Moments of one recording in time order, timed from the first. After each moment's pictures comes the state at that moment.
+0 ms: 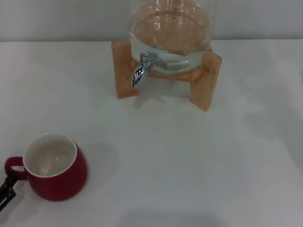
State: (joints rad) left arm -0.13 -2.09 0.95 0.09 -2.09 -1.39 2.69; right arm 0.20 1.99 -0.78 -0.94 1.76 1.00 -1.45
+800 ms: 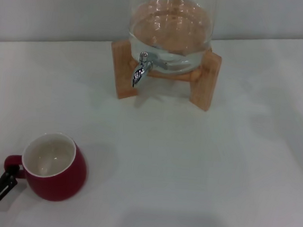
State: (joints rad) left arm -0.18 -2.08 0.95 0.09 -2.10 -1.37 2.67; right arm 0.20 1.99 -0.75 -0.94 1.76 1.00 -1.45
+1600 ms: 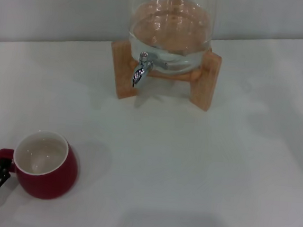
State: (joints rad) left arm -0.18 -2.09 0.95 0.09 -2.15 -1.37 2.67; right arm 0.21 1.99 -0.75 -0.94 1.76 1.00 -1.45
